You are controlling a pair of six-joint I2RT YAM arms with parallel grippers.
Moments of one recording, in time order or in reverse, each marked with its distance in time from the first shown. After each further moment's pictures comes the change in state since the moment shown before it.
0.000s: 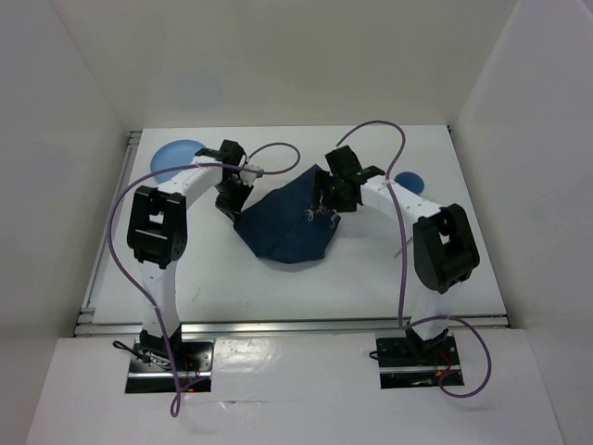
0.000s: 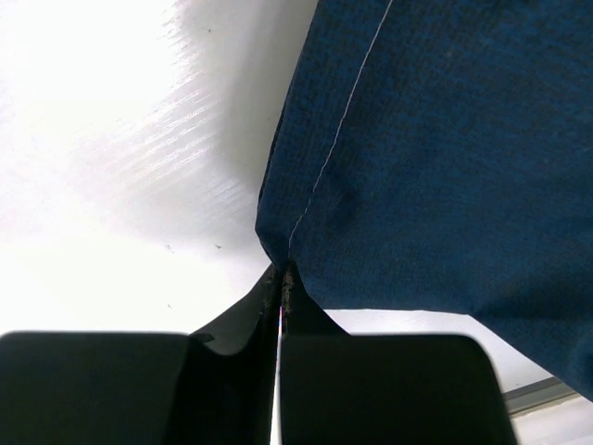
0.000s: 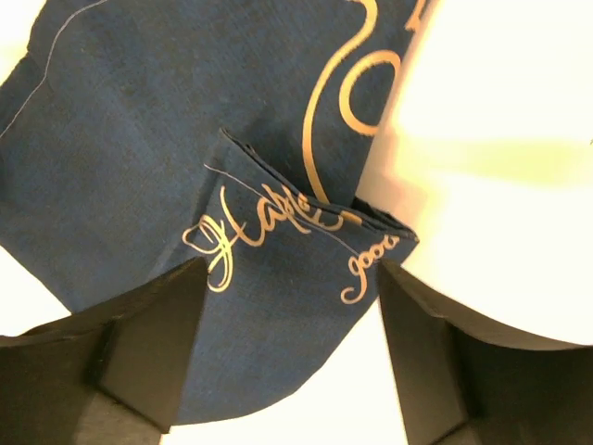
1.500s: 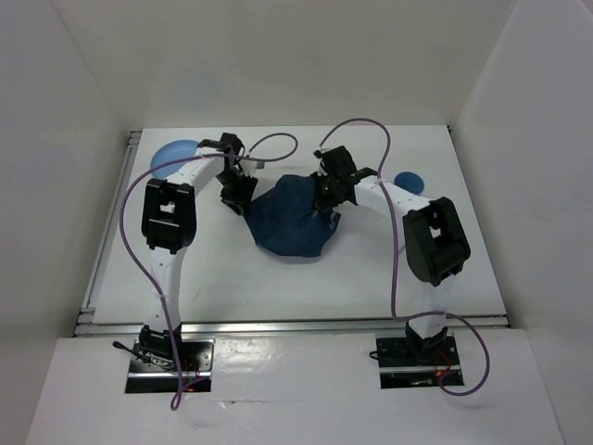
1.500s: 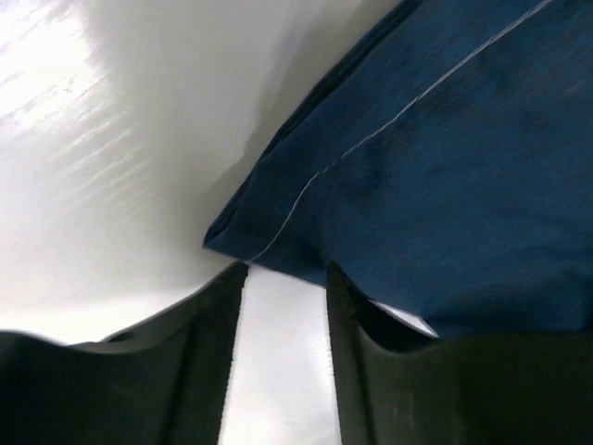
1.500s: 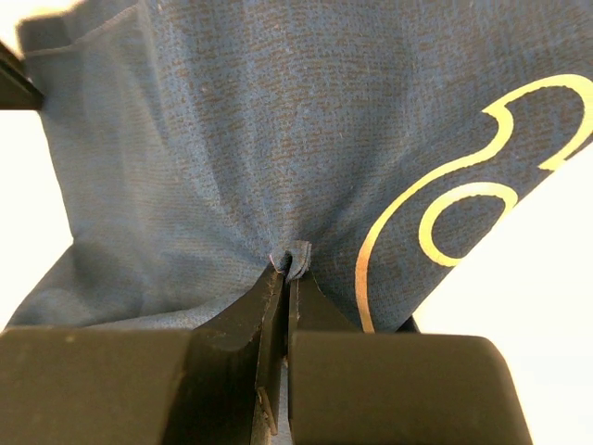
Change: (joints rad) left arm 0.050 0.223 0.273 -0.082 0.142 0.005; right arm 0.006 0.089 0.023 0.132 -0.145 -0.188
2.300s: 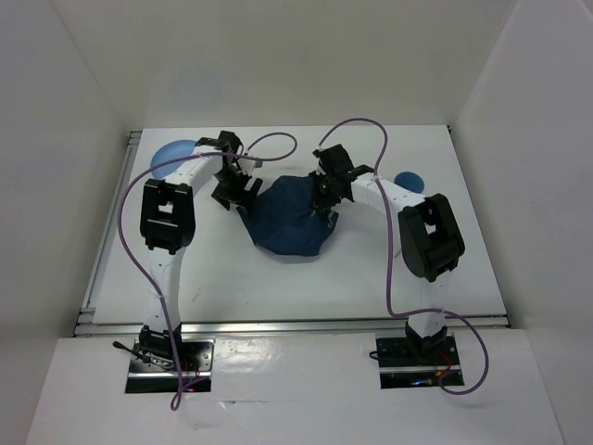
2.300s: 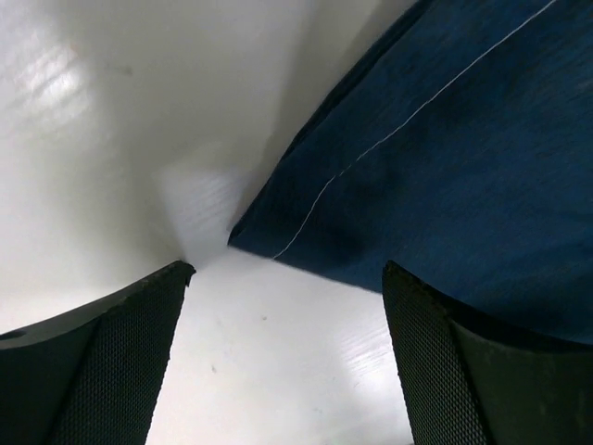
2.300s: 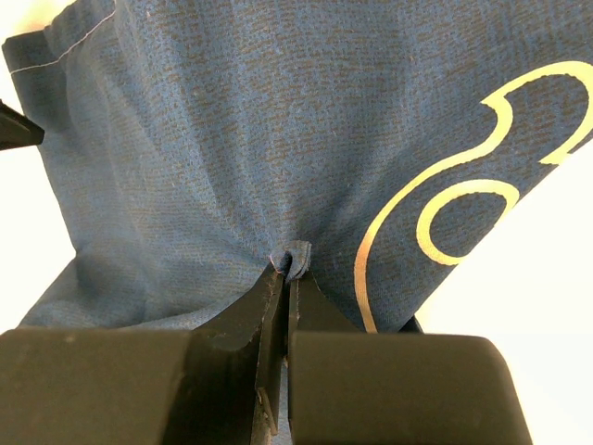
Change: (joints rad) left arm 0.004 -0.020 0.001 -0.024 -0.059 0.041; right arm 0.000 0.039 0.052 -0.036 -0.006 0.037
